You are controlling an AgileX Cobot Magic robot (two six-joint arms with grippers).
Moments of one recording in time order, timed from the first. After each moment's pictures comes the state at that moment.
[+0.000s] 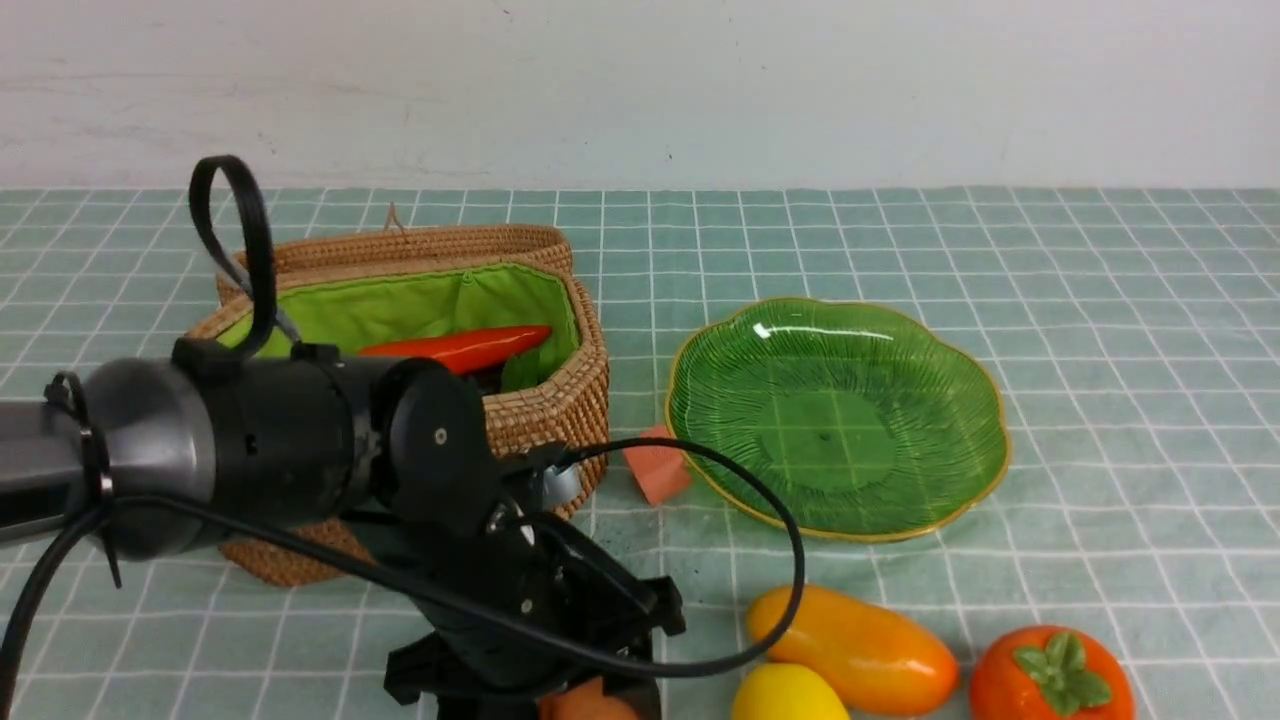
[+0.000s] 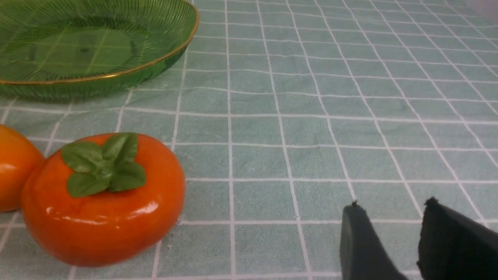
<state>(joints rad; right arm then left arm) -0.02 -0.01 0.02 -0.16 0.39 0.08 -0.59 1.70 -1.01 -0.37 0.72 -0.45</state>
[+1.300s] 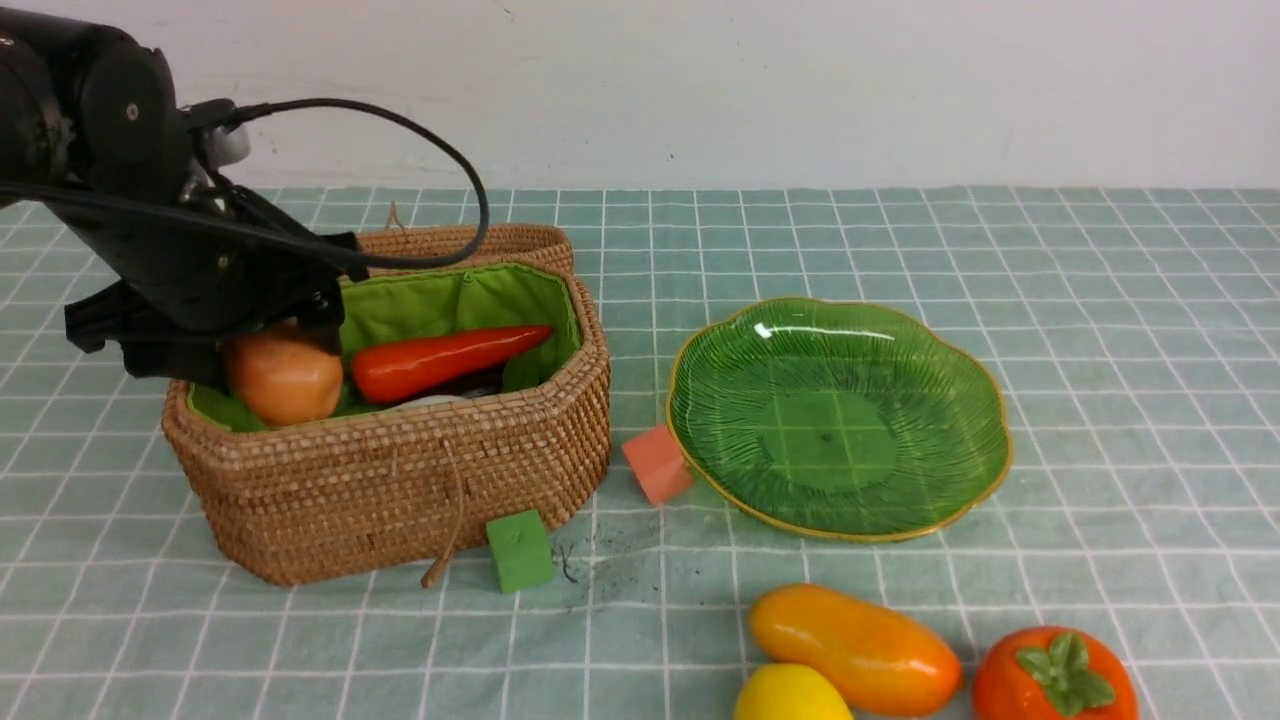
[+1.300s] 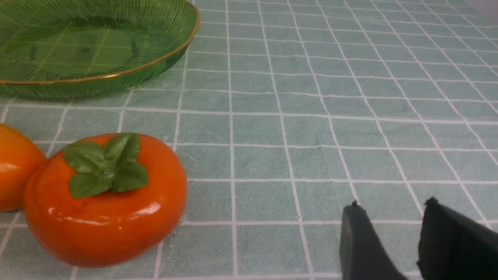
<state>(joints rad) -0.02 -0.01 0.02 -0.16 0.39 0.08 -0.16 1.68 -1.40 0.10 0.86 -0.55</state>
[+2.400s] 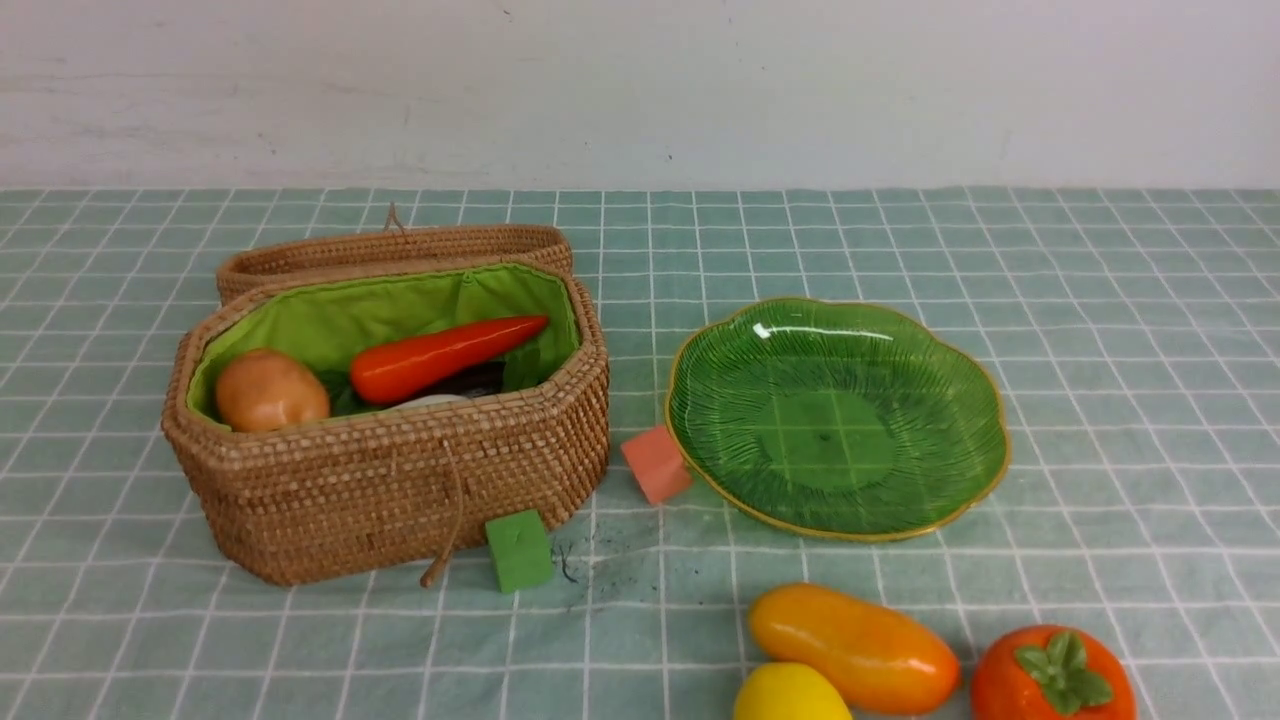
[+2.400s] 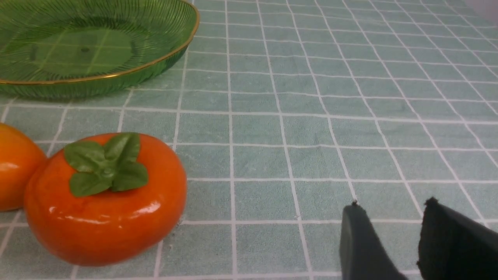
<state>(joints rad) -0.02 -0.01 0.02 -0.16 0.39 0.08 -0.16 0.27 -0.57 -0.04 0.82 -0.34</state>
